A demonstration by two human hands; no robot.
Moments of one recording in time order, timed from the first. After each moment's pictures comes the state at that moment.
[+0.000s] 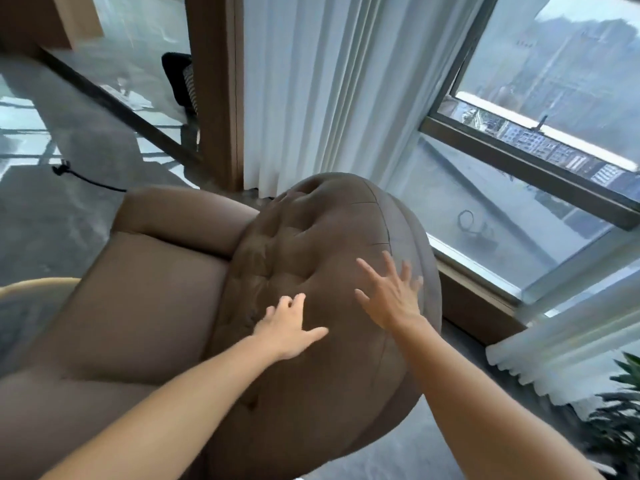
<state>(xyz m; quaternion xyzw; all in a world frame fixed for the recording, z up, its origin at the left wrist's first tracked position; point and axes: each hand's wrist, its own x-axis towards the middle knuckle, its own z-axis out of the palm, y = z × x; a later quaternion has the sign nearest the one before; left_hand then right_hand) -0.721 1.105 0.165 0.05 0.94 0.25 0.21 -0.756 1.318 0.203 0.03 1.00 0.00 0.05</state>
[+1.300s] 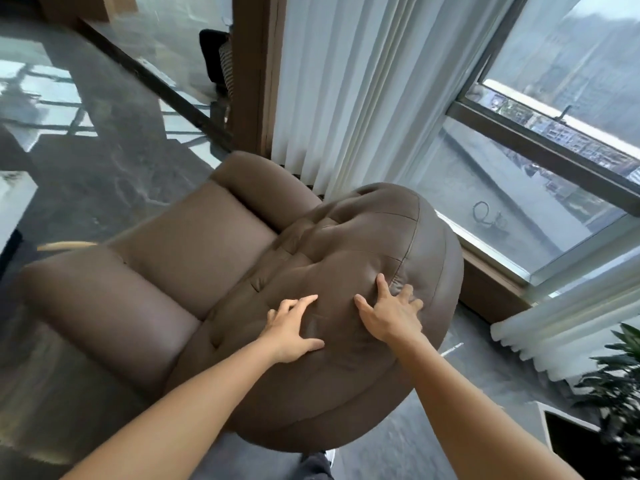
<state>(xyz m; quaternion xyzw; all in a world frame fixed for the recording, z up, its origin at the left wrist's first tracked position) -0.541 1.013 0.122 0.02 0.90 0.37 0.22 -0.559 1.212 0.194 0.17 0.97 -0.11 0.14</state>
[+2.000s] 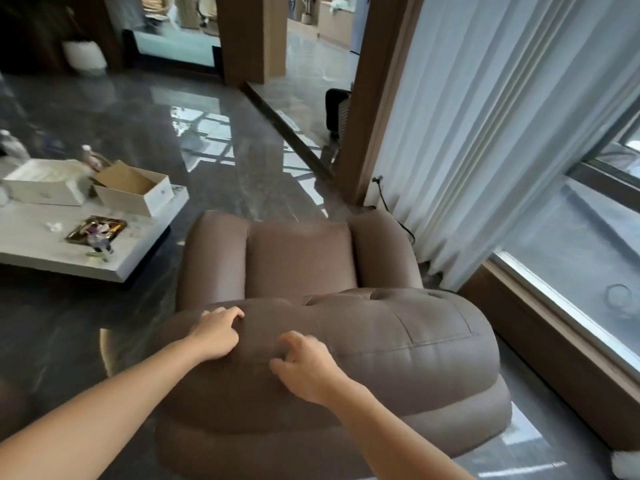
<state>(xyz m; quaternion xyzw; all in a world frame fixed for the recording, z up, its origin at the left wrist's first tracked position) -0.467 0.840 0.165 -0.24 0.92 0.27 0.16 -0.486 1.058 0.226 -0.23 0.88 -0.27 0.31</state>
